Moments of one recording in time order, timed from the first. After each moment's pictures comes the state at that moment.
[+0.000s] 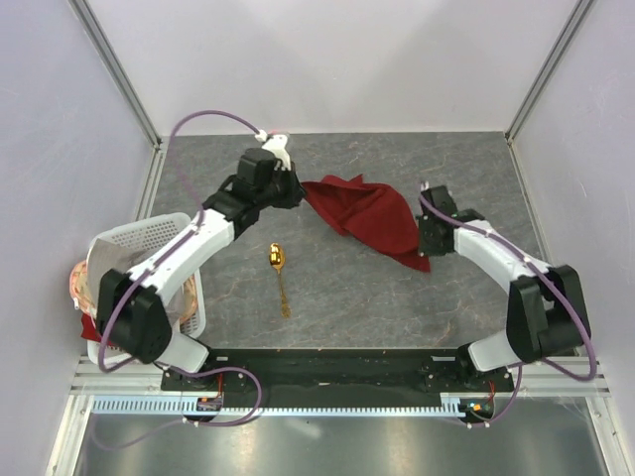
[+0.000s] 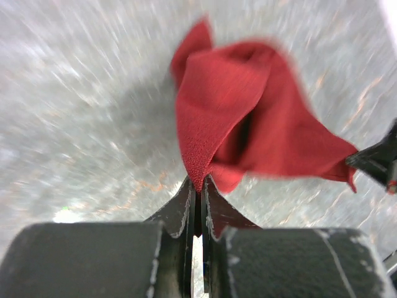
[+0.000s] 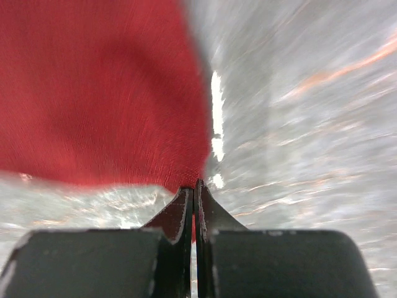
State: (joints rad) left arm -0.49 1.49 1.21 -0.24 0.08 -0.35; right arm 0.29 1.48 0.92 -0.58 0.20 0.31
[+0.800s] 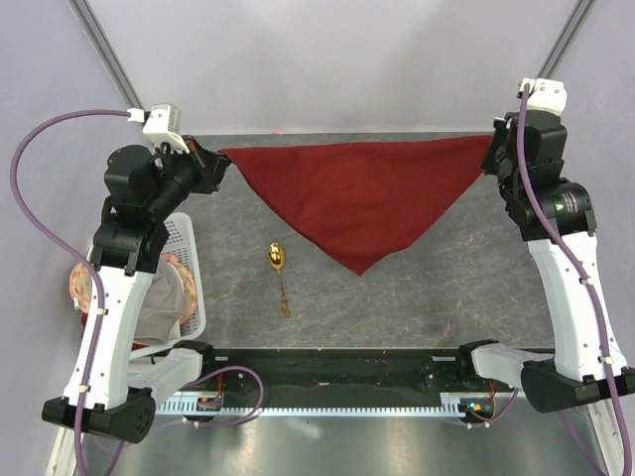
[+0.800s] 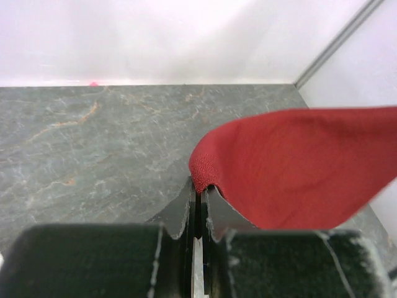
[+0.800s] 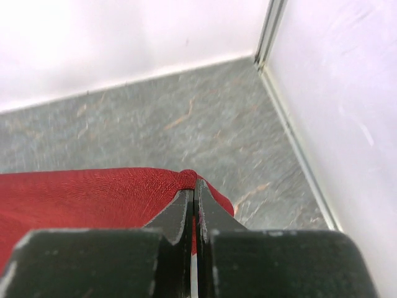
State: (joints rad) left arm -0.17 1.02 1.39 -0.48 0.23 -0.31; right arm 0.20 1.20 1.66 -0.80 0.43 0.19
